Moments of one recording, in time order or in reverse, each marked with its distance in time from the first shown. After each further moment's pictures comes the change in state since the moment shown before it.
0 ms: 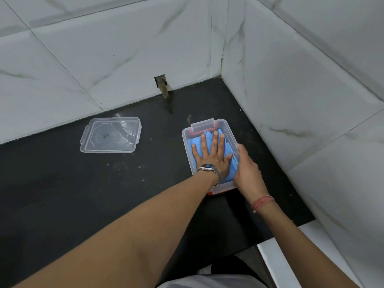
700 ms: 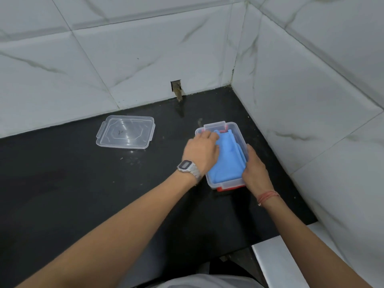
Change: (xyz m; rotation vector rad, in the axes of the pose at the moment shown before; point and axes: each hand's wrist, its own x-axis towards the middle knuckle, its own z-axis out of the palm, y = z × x) left_hand -0.044 -0.058 -0.079 -0.142 0.353 0.199; right_hand -0.007 -0.013 -0.003 -0.065 0.014 0.063
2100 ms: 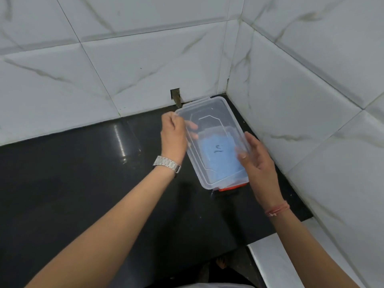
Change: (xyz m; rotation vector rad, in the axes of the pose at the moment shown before) left_hand -0.013 -0.023 -0.076 -1.056 0.443 -0.385; right_hand -0.060 -0.050 -0.024 0.666 0.105 -0.311
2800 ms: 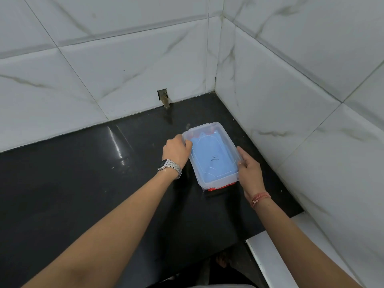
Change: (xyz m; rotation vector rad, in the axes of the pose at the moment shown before) left_hand 0.012 -0.076 0.041 0.799 -0.193 -0.050; right_hand 0.020 0.059 -0.017 -0.122 0.156 0.367
